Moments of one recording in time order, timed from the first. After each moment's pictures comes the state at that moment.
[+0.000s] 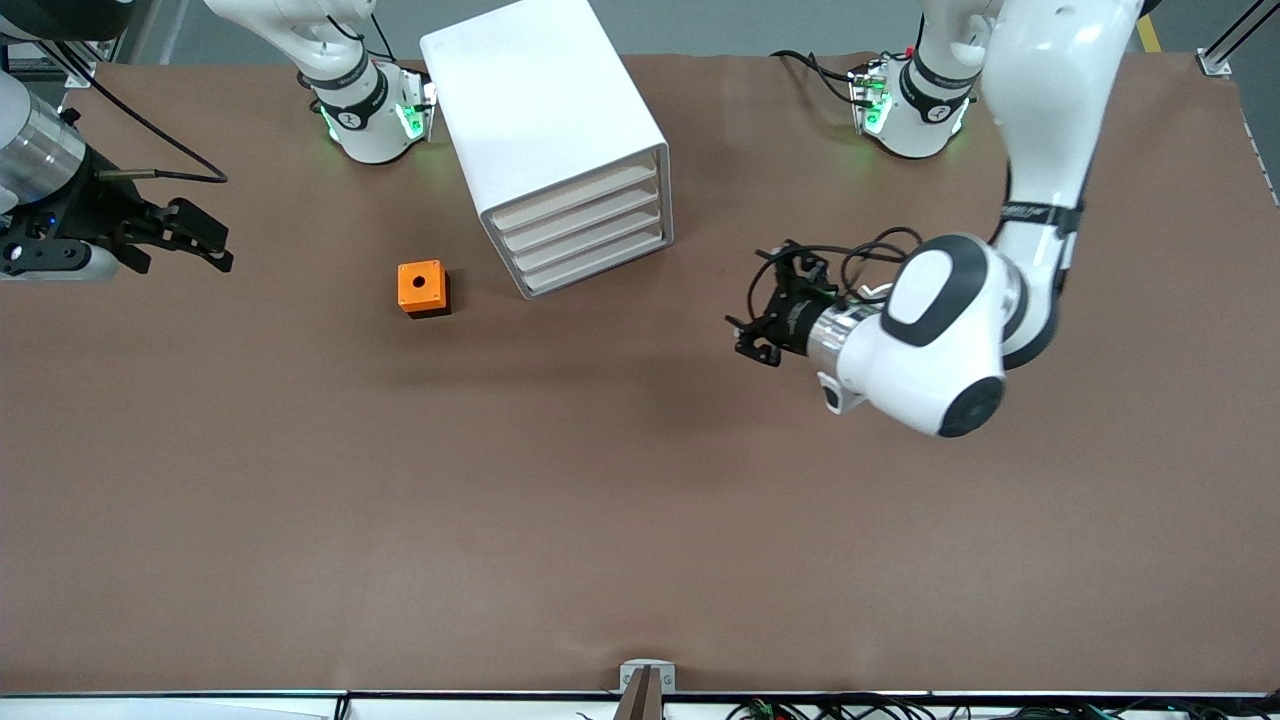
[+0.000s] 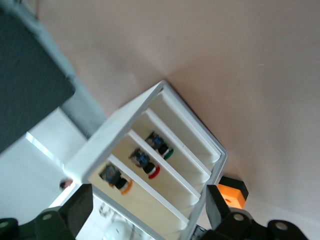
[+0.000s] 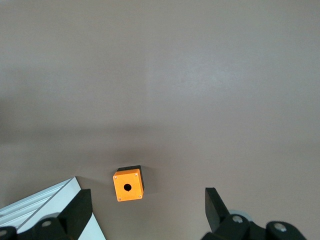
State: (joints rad) left arm -0.32 0.62 -0.10 -1.35 -0.75 1.40 -1.73; right arm -0.01 -0.11 0.07 -1.75 0.04 1.66 0.07
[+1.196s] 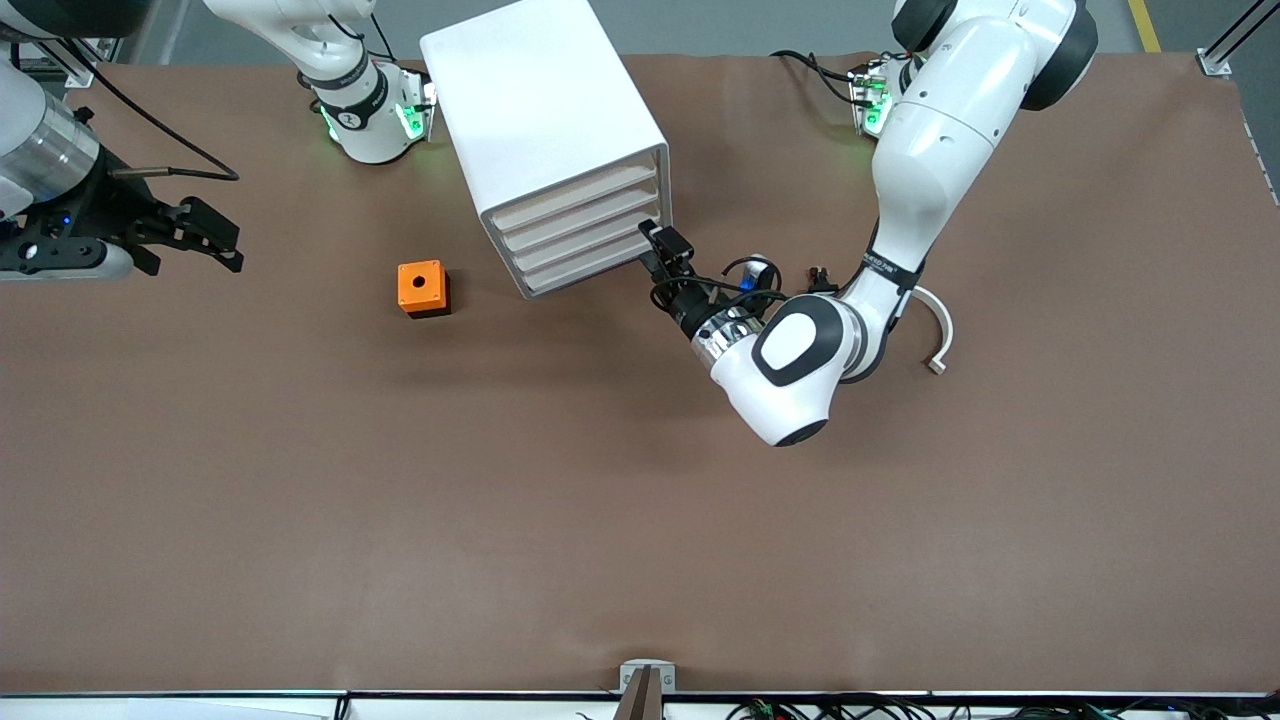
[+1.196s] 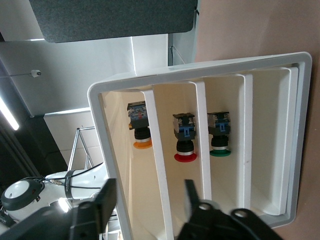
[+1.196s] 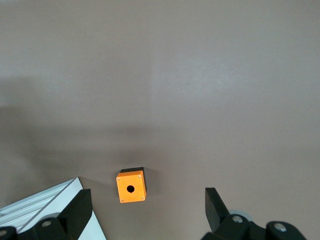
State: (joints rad) left arm -0.42 0.86 -0.17 -1.29 -1.04 1.32 -2.37; right arm 0.01 -0.11 0.07 -1.75 0.04 1.67 0.07
